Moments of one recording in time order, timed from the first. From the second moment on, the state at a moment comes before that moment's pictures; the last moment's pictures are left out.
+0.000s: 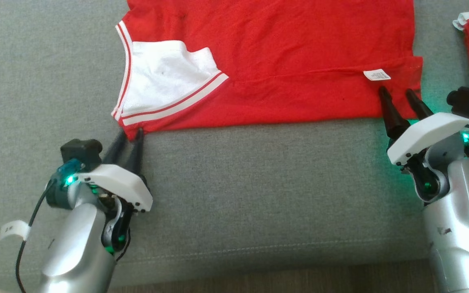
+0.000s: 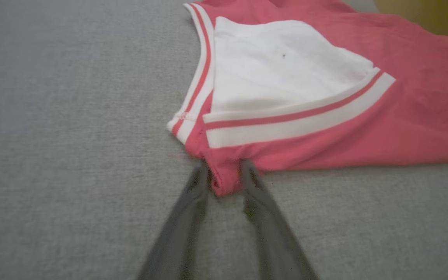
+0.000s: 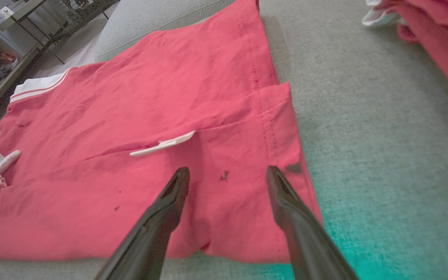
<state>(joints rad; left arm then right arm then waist) -0.37 0.16 -0.34 0.49 -0.43 0.00 -0.12 -0.51 -0.11 -0.10 0.52 0.40 0.13 0.10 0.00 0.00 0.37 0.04</state>
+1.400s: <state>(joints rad) -0.29 0.22 -0.38 0.43 -0.46 -0.01 -0.08 -0.58 -0.12 -0.17 0.74 0.32 0.13 0.15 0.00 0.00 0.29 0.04</state>
